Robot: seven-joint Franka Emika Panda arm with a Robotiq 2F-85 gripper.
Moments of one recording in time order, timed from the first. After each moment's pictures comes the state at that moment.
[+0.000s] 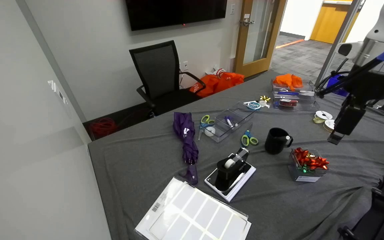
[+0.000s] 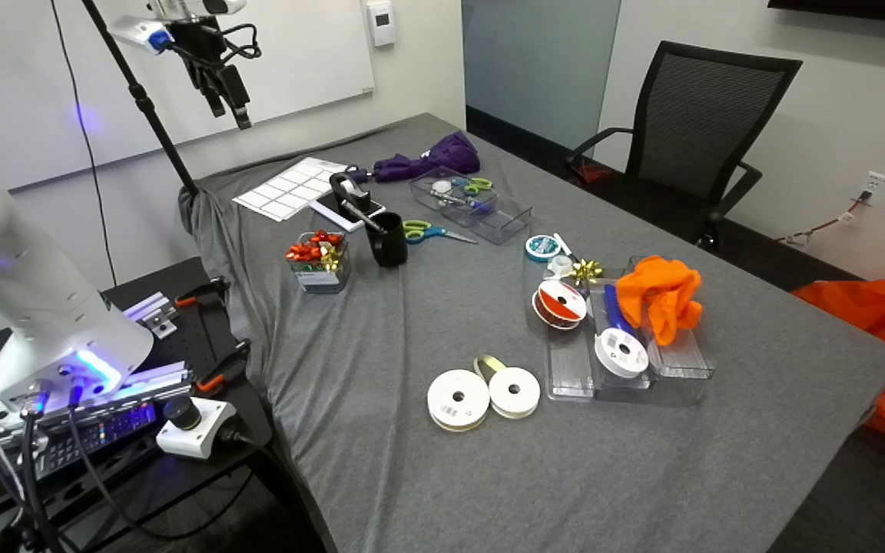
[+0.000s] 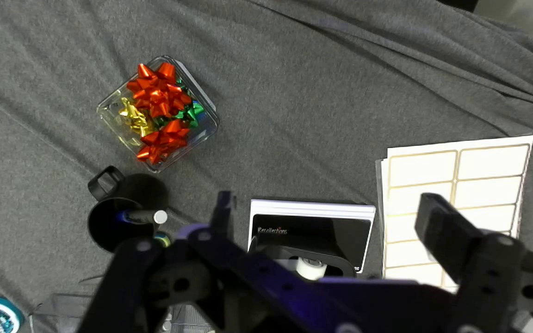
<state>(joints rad) 0.20 -0.54 0.13 -2.57 0.11 2.07 -0.01</state>
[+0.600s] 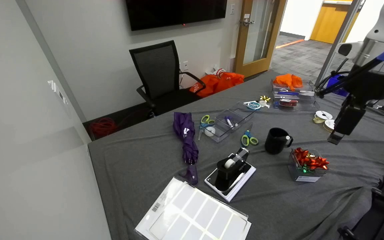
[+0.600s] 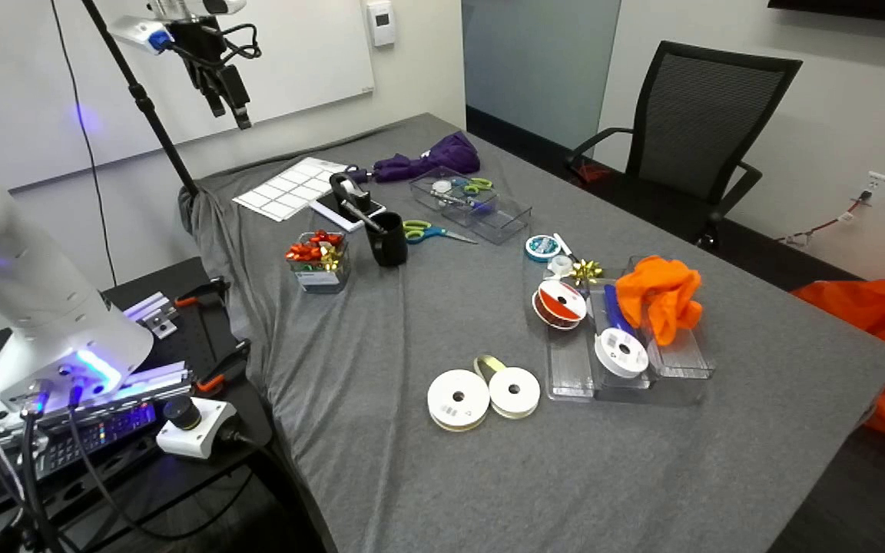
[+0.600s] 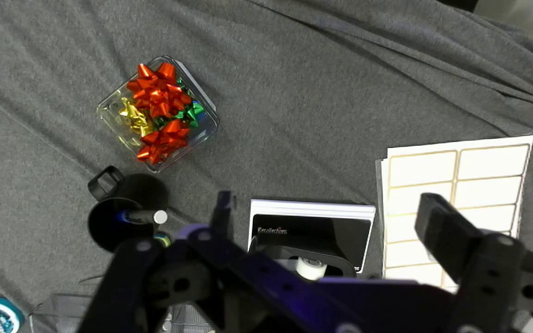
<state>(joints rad) 0.20 -0.54 0.13 -2.57 0.11 2.07 -0.01</state>
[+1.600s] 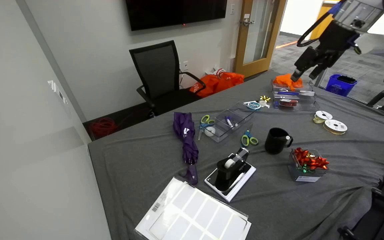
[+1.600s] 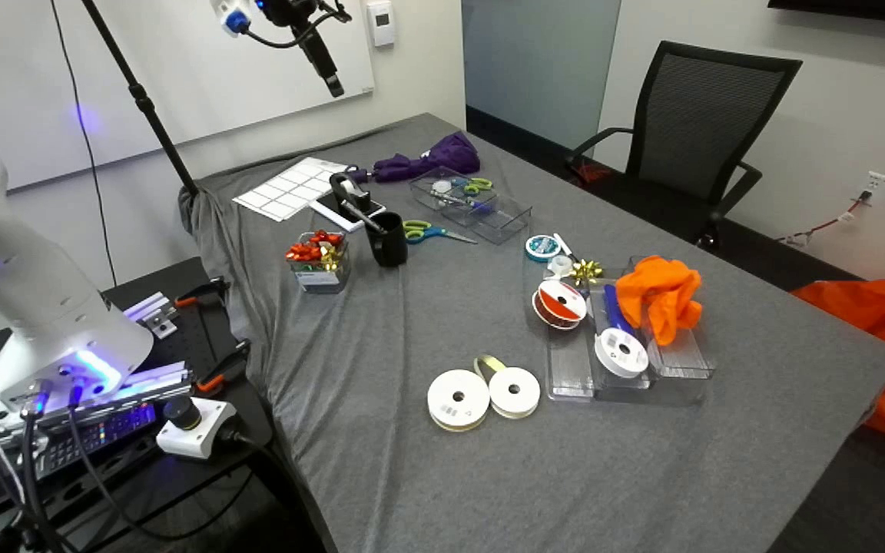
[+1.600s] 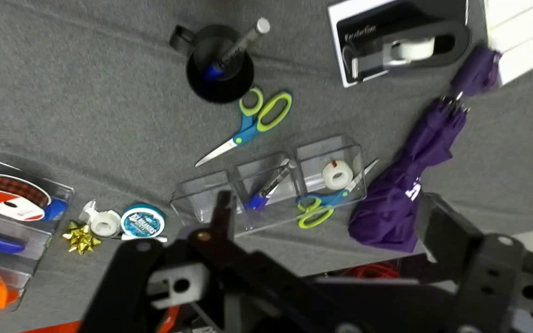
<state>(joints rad) 0.02 -0.32 0.00 -2.34 0.10 2.33 0.11</state>
